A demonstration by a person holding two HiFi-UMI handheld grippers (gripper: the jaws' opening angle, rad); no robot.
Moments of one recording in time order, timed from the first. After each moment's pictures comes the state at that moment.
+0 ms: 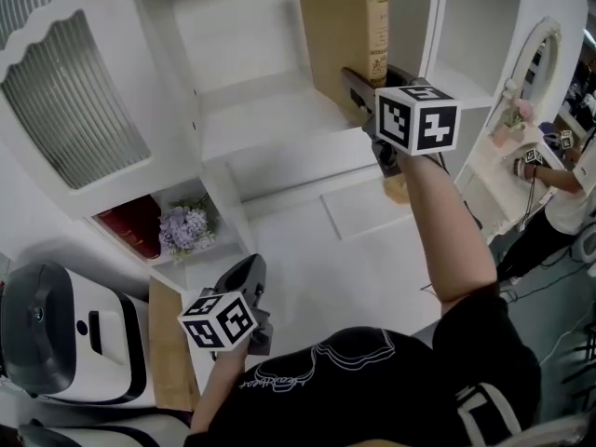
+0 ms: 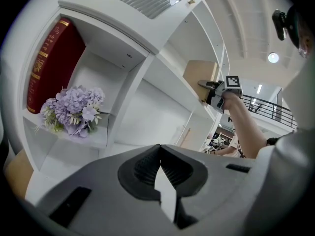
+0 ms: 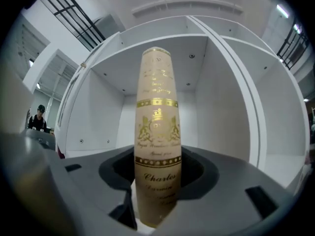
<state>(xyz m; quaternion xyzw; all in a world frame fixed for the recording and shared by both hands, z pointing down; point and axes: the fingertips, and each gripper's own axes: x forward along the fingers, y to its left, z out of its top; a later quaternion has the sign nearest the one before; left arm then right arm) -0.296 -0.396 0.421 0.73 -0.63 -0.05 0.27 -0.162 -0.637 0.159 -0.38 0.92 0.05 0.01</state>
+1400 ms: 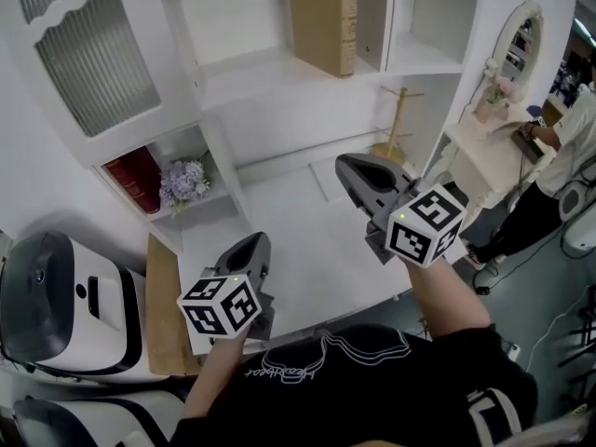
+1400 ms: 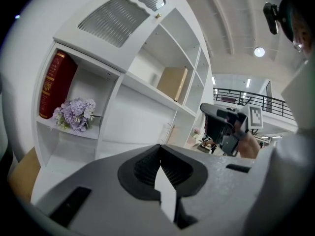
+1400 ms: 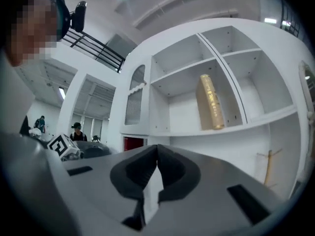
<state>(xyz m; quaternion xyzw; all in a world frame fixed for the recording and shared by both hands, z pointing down) -0.224 -0.304 0.386 0.76 -0.62 -0.04 0.22 -0.112 -0.391 0.264 -0.21 0.98 0.01 0.04</state>
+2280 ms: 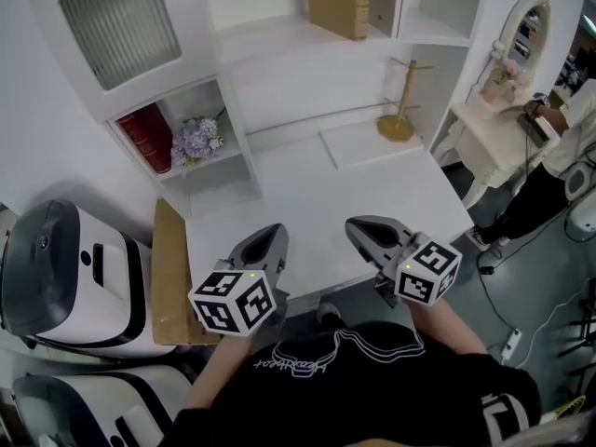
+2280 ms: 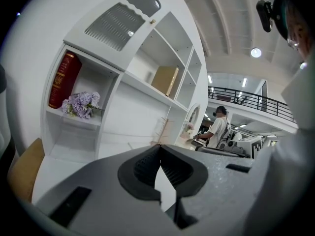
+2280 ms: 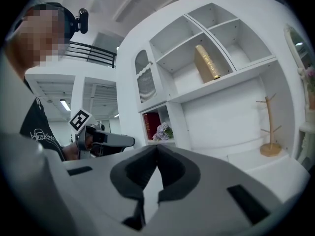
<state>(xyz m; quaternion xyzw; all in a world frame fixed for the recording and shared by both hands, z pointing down) -0.199 -0.232 0.404 0.77 -0.60 -0.03 0.22 -0.089 -0.264 0.405 -0.17 0.98 -0.11 -0.02</state>
